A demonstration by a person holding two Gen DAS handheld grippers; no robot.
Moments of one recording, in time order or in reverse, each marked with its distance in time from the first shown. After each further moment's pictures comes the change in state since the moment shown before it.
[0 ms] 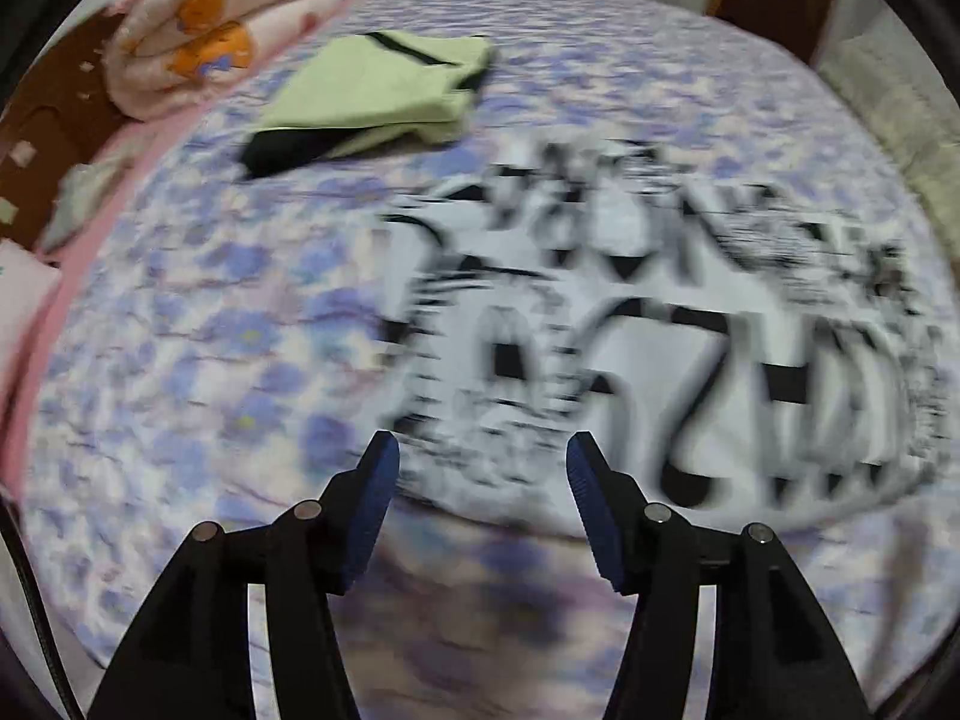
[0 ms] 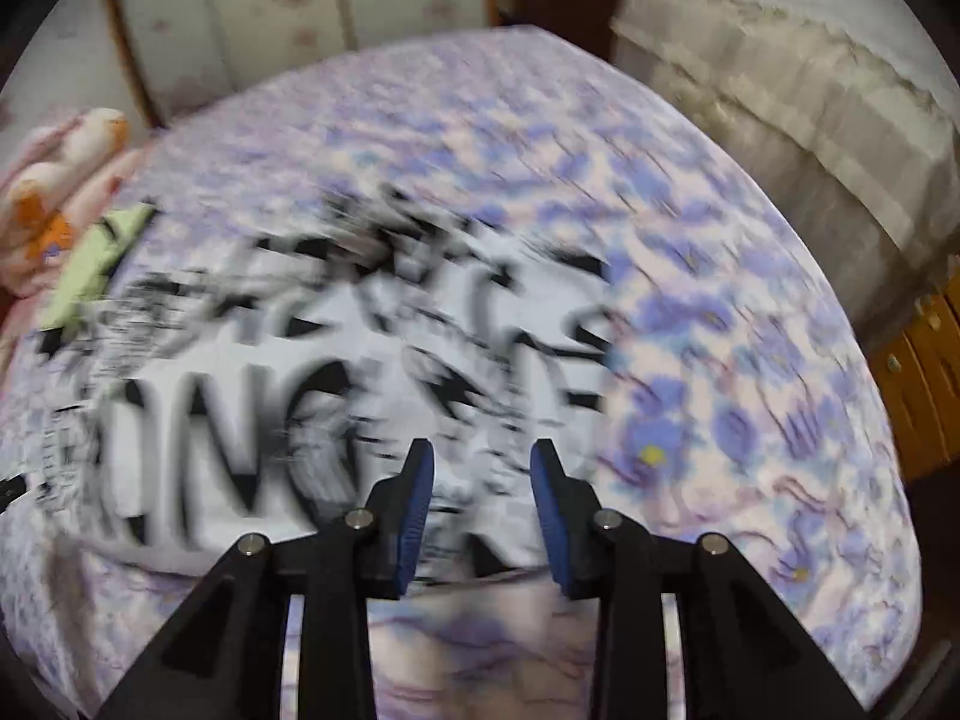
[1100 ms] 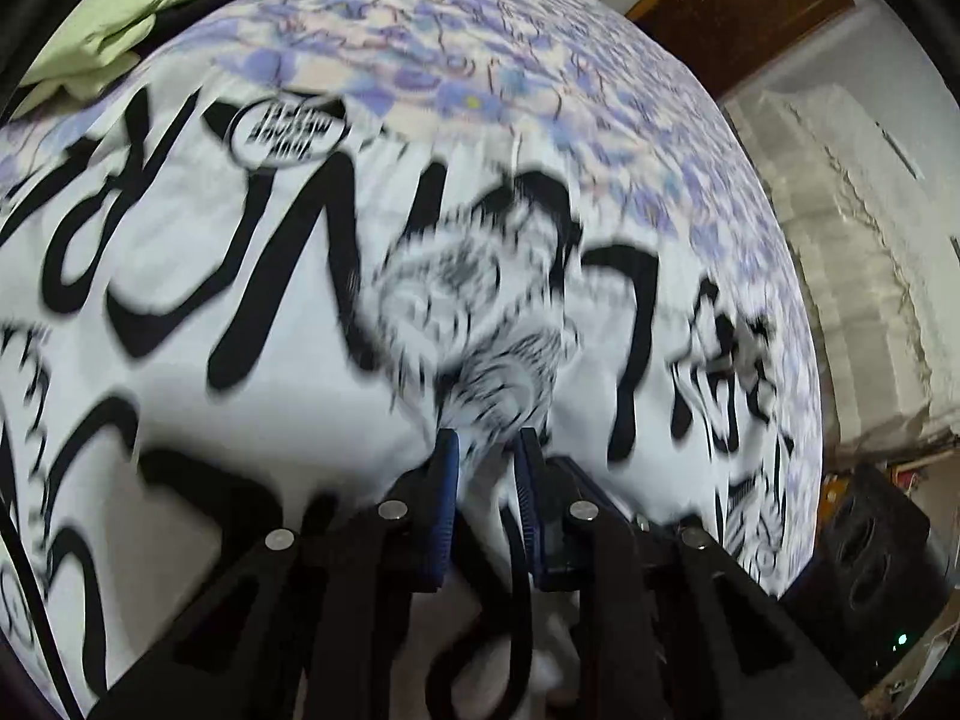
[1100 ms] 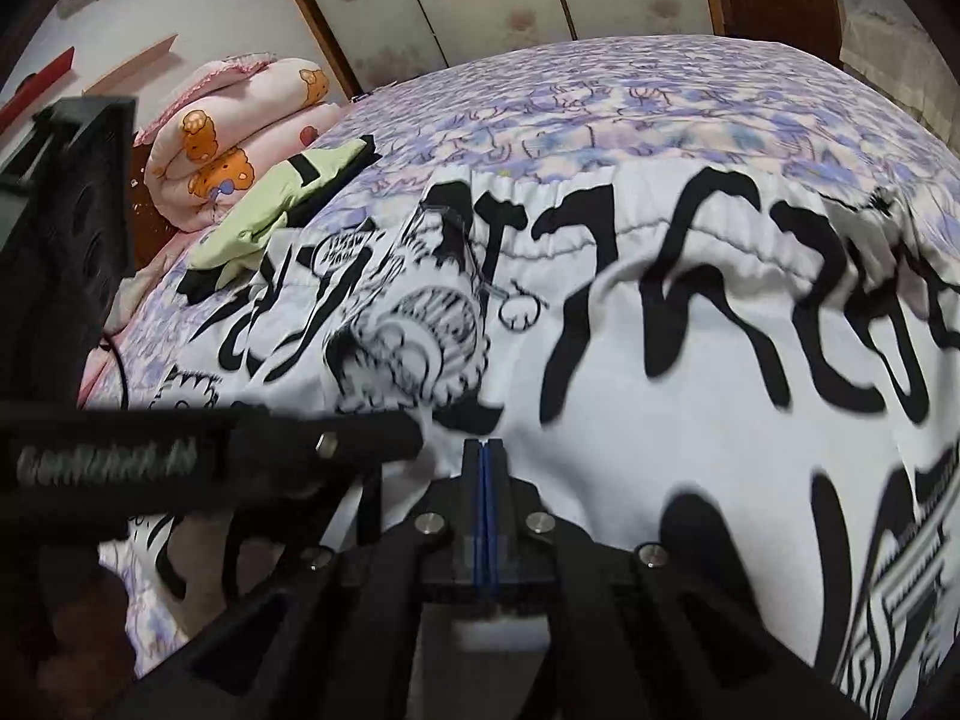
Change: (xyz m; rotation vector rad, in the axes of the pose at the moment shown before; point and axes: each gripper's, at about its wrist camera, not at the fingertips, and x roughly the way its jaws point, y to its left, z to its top) left arm 0.124 -0.157 0.085 -0.146 0.092 -0.454; right arm 0.129 0.177 0.017 -0.169 0.005 0.418
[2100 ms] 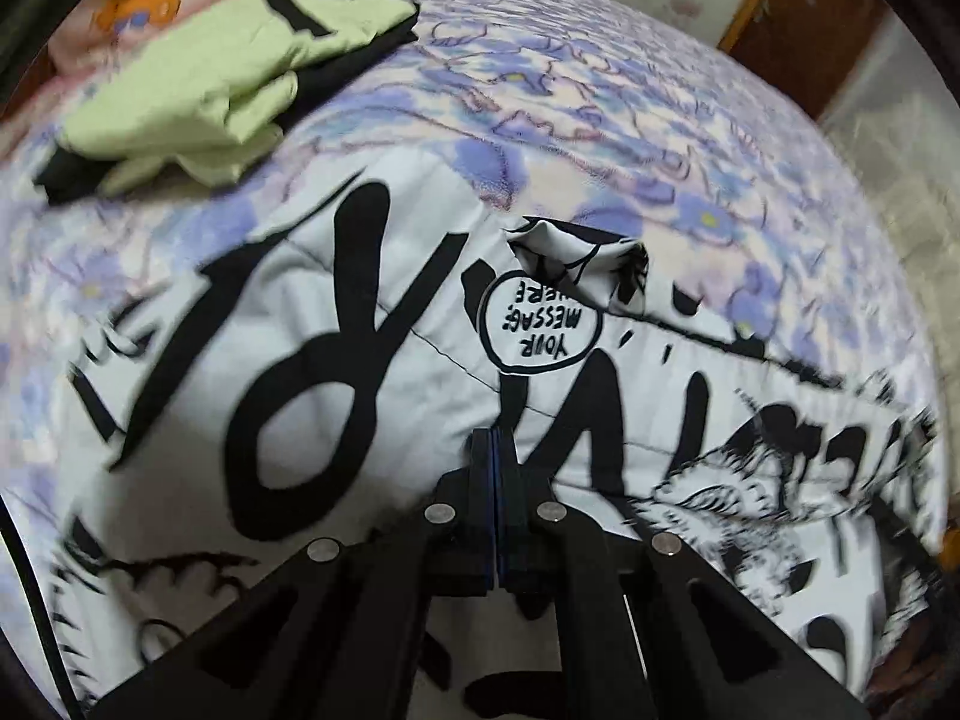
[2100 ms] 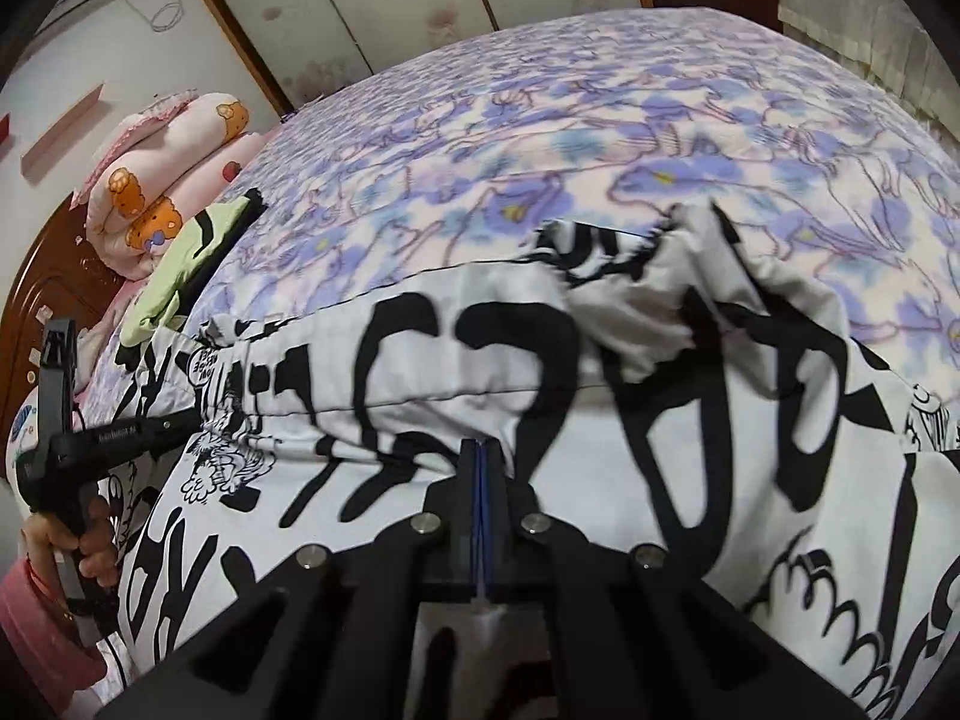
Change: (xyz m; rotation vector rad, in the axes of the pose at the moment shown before) left arm -0.005 0.086 0.061 0.032 -0.123 0.346; right arm -0.011 -0.125 0.050 0.122 0.036 -0.062
